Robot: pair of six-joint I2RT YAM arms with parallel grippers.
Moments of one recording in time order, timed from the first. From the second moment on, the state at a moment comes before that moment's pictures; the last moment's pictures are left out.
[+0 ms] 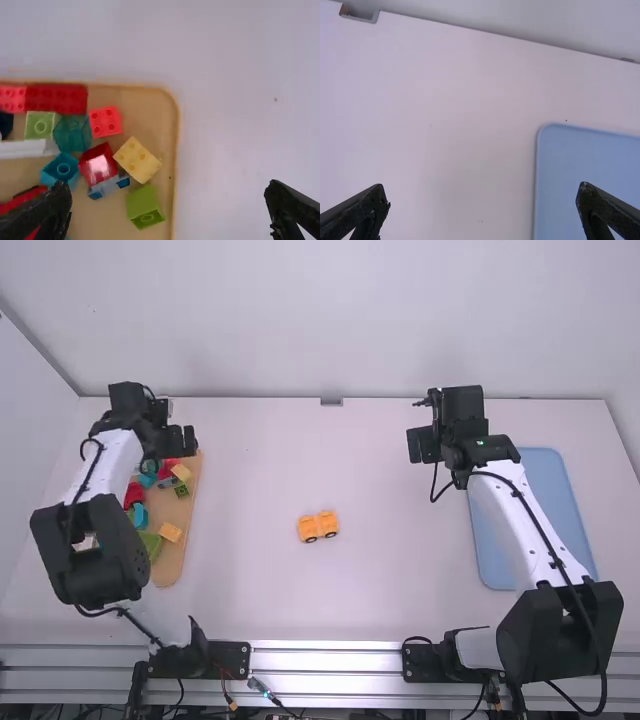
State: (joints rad) left arm 0.32 1.78 1.40 -0.64 0.10 0.11; right arm 0.15 1.49 1.26 -0.62 0.14 -0.11
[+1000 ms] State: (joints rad) left arm 0.31 2.32 1.99 -1.11 0.03 -0.58; right arm 0.15 1.49 1.26 -0.64 0.14 -0.13
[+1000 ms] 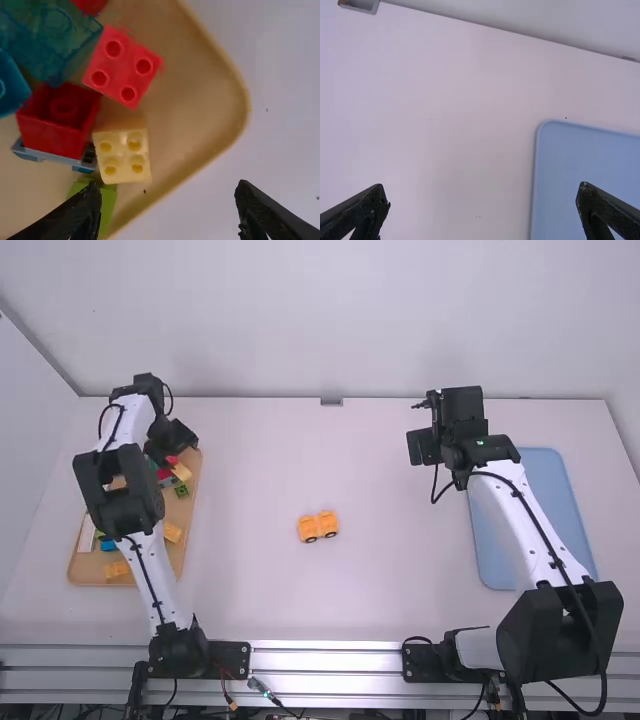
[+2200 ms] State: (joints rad) left arm 0.31 2.32 1.83 -0.94 -0.08 -0.58; right arm 0.15 1.49 1.26 -0.65 0.14 -0.14
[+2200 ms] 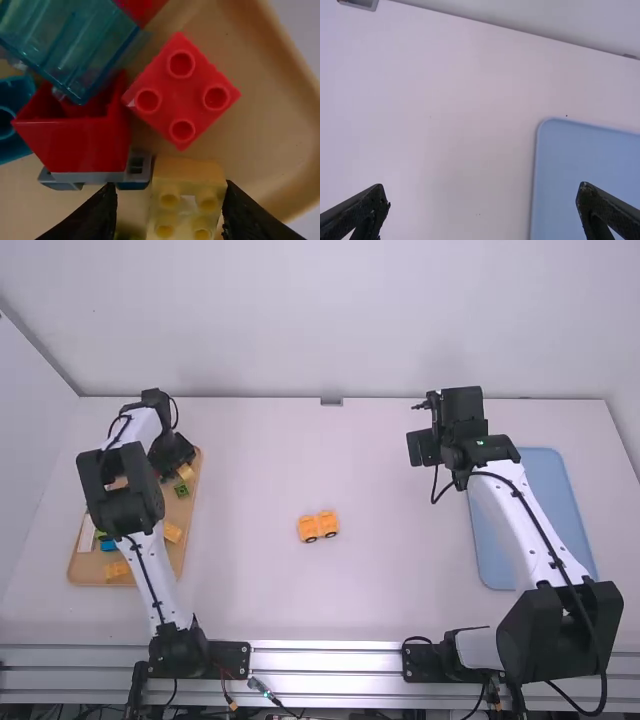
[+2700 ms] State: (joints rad) left arm 0.31 2.32 1.80 -0.92 -0.06 -0.58; right arm 0.15 1.49 1.26 -0.65 0.14 -0.14
